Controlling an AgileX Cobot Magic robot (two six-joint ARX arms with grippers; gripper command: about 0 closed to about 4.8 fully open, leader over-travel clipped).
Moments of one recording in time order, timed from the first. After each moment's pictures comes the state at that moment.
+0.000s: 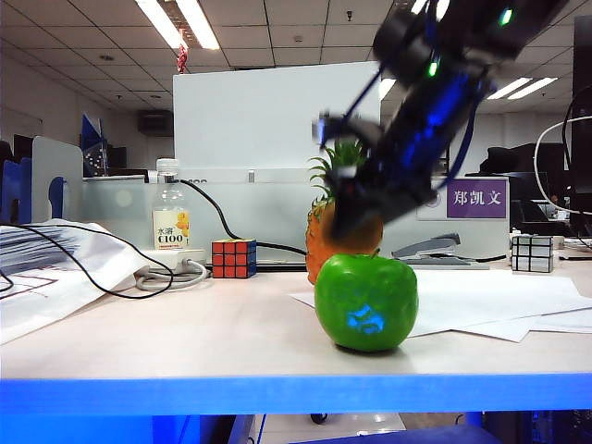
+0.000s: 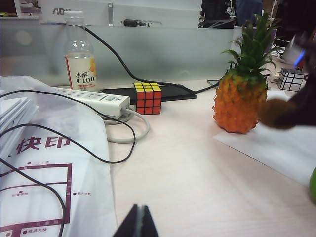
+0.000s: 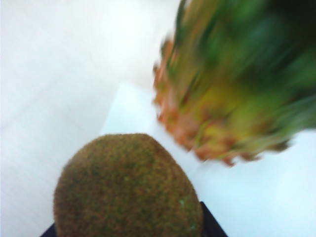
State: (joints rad) left arm 0.01 0.00 0.01 -0.01 0.38 -0.01; right arm 0.48 1.74 1.15 -0.15 -0.06 -0.21
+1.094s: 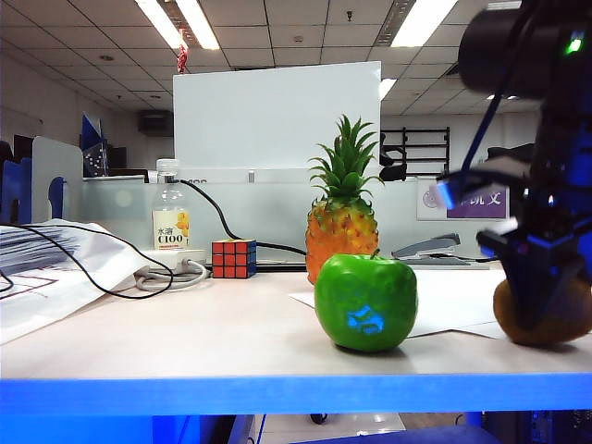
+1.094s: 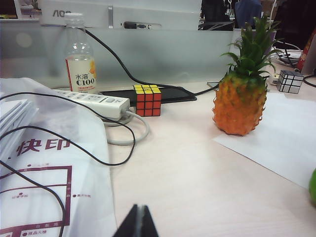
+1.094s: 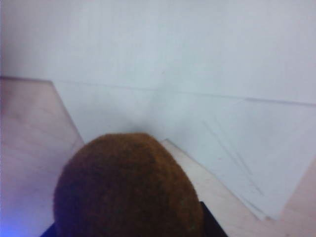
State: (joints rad) left arm 0.01 0.00 0.01 0.00 0.38 -0.02; right arm 0.48 1.41 0.79 -0.55 0.25 -0.06
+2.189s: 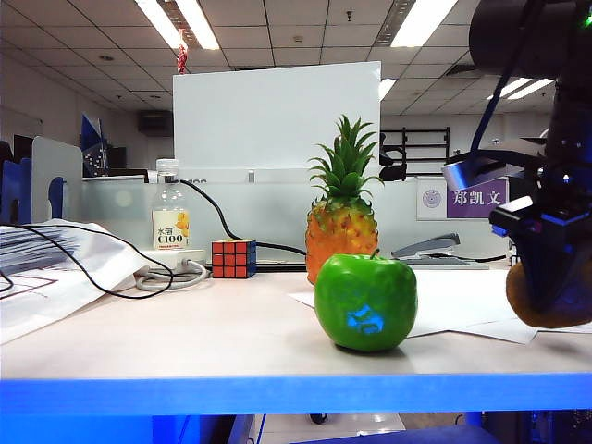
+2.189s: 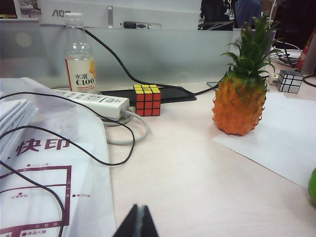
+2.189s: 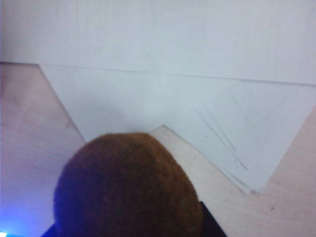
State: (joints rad) left arm 0.01 0.00 0.01 0.00 0.38 -0.02; right arm 0.48 1.34 0.79 -0.62 0.27 -0.02
